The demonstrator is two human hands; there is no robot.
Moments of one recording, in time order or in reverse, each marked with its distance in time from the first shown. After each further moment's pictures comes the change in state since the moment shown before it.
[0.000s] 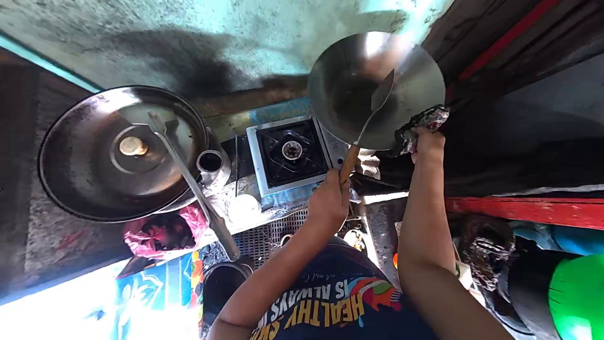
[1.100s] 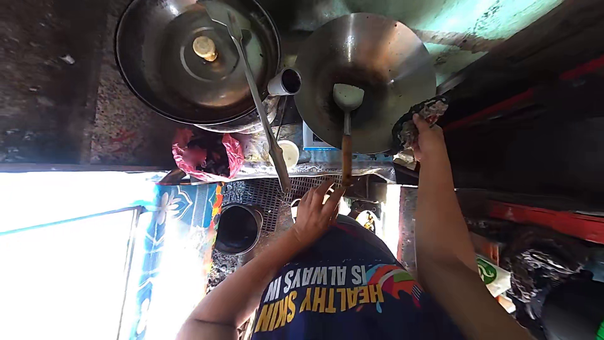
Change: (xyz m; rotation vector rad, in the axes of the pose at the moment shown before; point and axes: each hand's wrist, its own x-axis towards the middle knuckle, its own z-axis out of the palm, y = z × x) left_hand -0.091 -0.189 0.071 0.253 0.890 0.559; right_hand -0.091 0.066 0.081 -0.137 -0.486 0.044
